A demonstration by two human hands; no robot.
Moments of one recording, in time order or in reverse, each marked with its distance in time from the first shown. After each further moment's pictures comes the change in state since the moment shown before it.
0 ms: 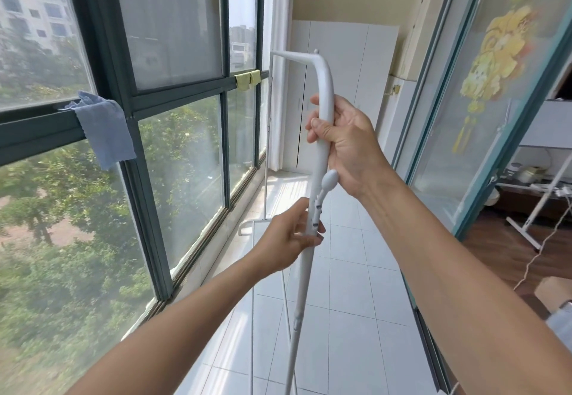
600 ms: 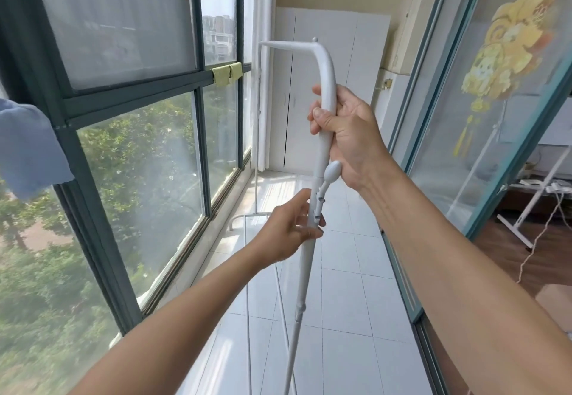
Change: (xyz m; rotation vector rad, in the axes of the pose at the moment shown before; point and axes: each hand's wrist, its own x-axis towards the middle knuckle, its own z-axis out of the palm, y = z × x) left_hand 0.175 -0.074 -0.026 -0.004 -0.056 0.015; right_hand 0.159 0.071 -0.067 -0.058 0.064 -0.053
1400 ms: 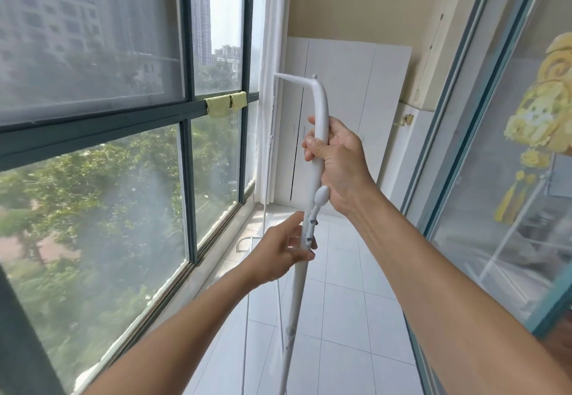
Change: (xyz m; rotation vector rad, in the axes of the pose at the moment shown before) left_hand 0.290 -0.108 -0.018 0.026 0.054 -0.034; right_hand 0.260 0.116 -0.130 -0.011 -0.015 0.018
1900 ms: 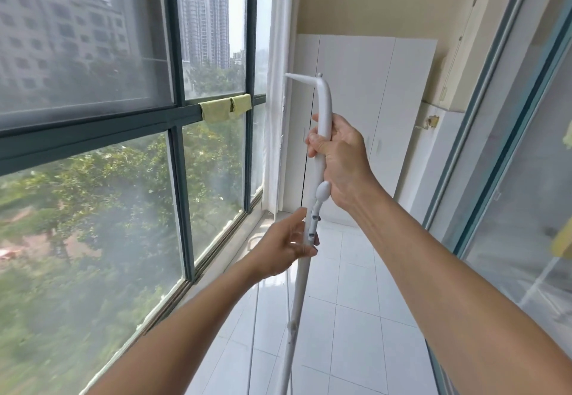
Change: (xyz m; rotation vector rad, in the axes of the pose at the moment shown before) left_hand 0.178 -0.058 -0.007 0.023 0.037 0.006; right_hand 0.166 0.079 -0.076 -0.018 0.008 0.003
